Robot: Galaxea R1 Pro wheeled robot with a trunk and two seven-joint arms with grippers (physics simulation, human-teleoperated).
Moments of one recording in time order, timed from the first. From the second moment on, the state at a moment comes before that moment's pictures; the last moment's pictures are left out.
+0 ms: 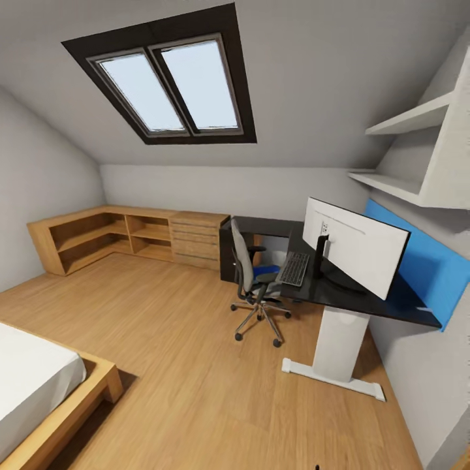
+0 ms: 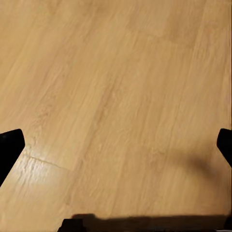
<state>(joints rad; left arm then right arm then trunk) -0.05 -0.08 0.00 -0.54 0.01 -0.09 0.00 -0.08 0.01 0.00 -0.38 -0.19 -0.83 0.00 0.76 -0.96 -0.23</state>
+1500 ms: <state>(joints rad) -0.06 -0.05 0.05 -0.40 0.08 -0.33 0.00 -0.11 0.01 0.01 -0.24 -0.01 -0.84 0.00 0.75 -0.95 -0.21</state>
